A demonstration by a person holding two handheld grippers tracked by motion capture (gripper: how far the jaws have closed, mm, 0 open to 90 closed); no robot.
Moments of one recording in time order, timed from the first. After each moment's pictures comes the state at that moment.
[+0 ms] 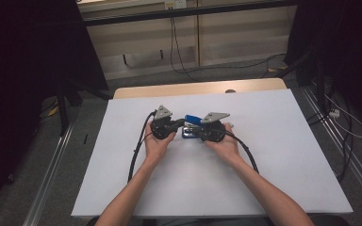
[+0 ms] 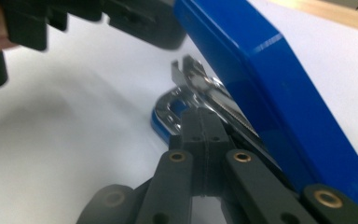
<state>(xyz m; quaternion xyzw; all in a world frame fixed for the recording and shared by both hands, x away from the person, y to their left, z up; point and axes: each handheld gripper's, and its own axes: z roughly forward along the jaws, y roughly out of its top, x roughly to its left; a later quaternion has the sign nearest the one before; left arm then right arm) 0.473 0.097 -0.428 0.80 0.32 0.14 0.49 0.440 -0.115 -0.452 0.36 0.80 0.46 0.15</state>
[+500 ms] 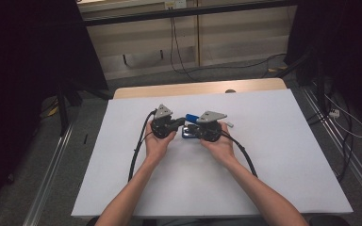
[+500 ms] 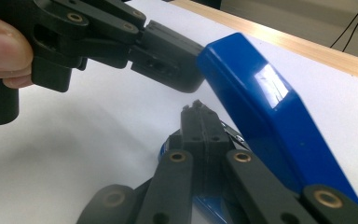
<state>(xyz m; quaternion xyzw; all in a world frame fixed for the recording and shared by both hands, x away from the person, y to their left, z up) 0.474 0.095 -0.425 0.80 0.31 0.14 0.49 0.438 -0.100 -0.444 0.36 0.78 0.48 0.20</state>
